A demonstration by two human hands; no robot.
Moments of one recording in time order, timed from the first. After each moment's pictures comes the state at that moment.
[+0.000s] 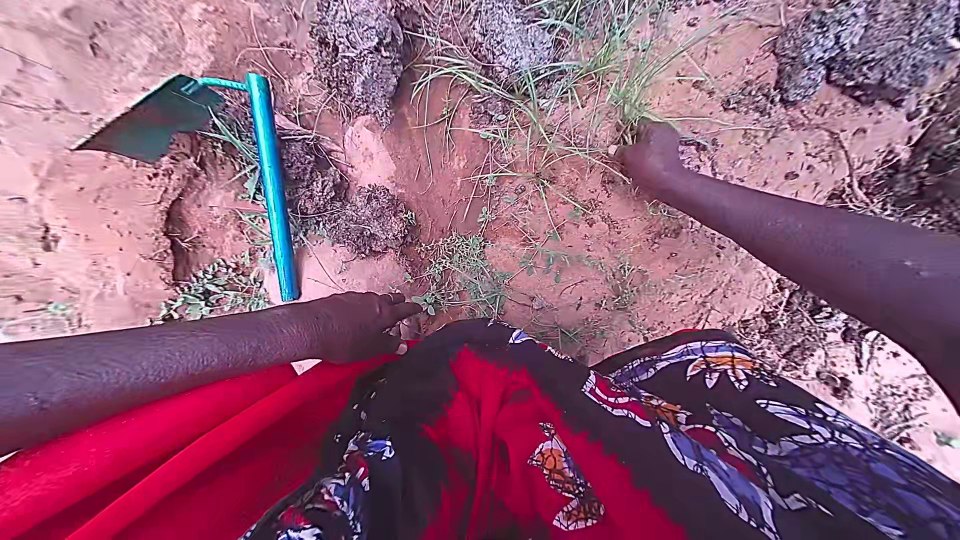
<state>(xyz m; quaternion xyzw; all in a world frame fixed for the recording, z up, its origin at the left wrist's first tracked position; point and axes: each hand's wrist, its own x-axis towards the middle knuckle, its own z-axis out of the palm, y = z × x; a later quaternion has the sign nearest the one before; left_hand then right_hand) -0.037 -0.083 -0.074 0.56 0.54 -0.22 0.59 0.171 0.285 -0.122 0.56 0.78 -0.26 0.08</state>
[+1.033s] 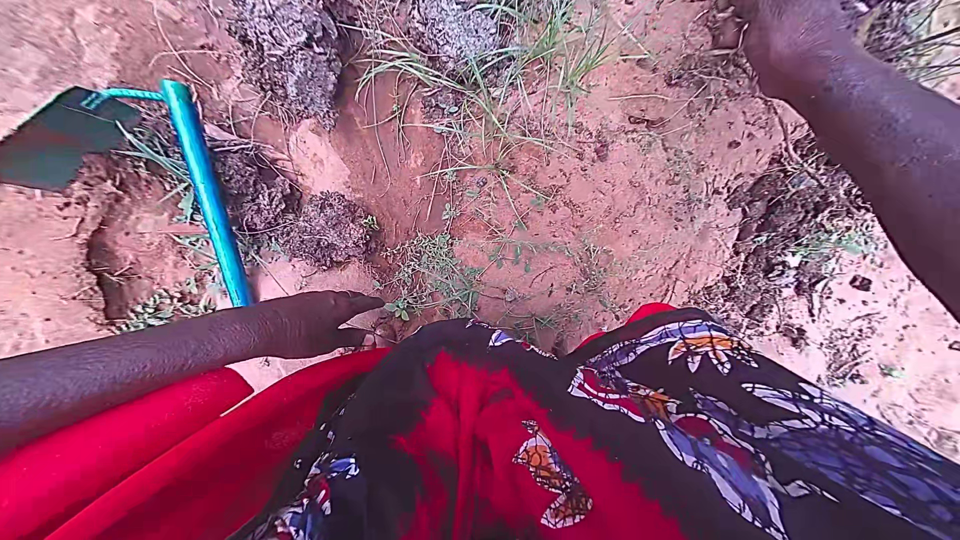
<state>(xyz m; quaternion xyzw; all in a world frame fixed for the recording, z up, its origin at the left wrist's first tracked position) -0.052 -0.075 -0.089 0.54 0.56 -0.20 0.59 0.233 0.378 -0.015 0.49 0.81 -0.30 -0.14</state>
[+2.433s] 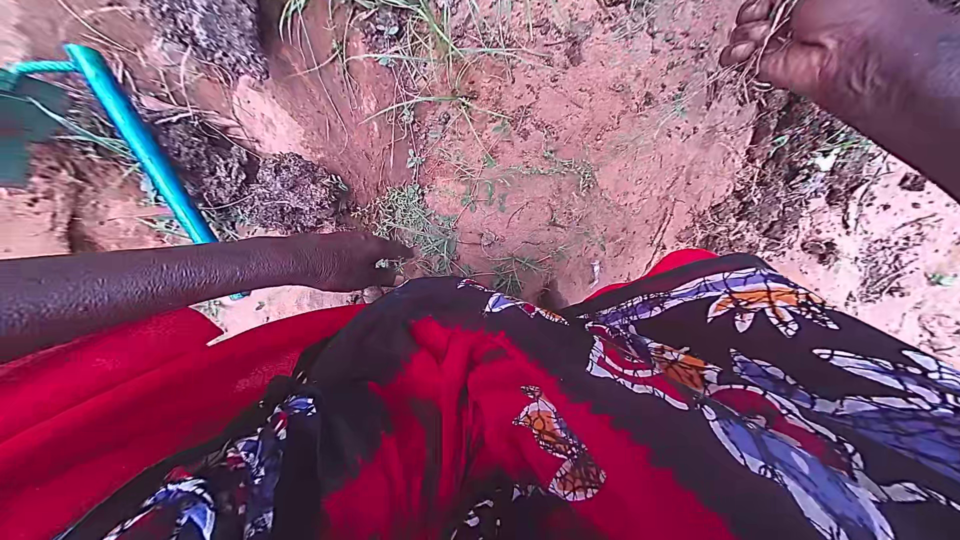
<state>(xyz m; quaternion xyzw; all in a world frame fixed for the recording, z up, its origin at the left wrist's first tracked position) 0.005 -0.025 -0.092 0.62 0.53 -0.17 0.56 0.344 0.312 -0.039 0.63 0.43 -0.60 -0.25</state>
